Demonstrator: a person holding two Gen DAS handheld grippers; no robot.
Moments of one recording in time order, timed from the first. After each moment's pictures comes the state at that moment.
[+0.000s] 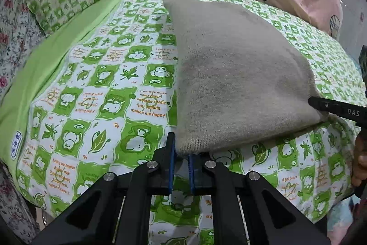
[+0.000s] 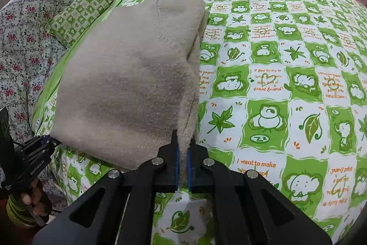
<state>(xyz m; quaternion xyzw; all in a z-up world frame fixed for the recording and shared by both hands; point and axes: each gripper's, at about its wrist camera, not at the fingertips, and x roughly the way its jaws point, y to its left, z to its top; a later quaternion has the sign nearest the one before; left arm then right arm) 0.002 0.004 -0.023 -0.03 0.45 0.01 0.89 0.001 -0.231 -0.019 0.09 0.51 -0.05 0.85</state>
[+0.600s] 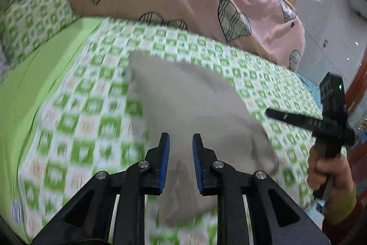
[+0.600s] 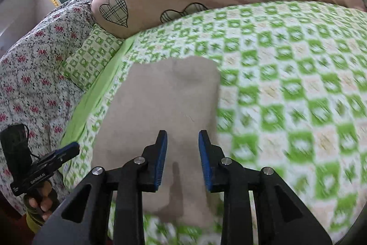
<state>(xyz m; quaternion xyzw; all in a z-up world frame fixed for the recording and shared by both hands) 0.062 0.027 0.066 -0.10 0.38 -0.13 0.91 0.046 -0.234 0.047 0.16 0.43 -0.04 0.89</state>
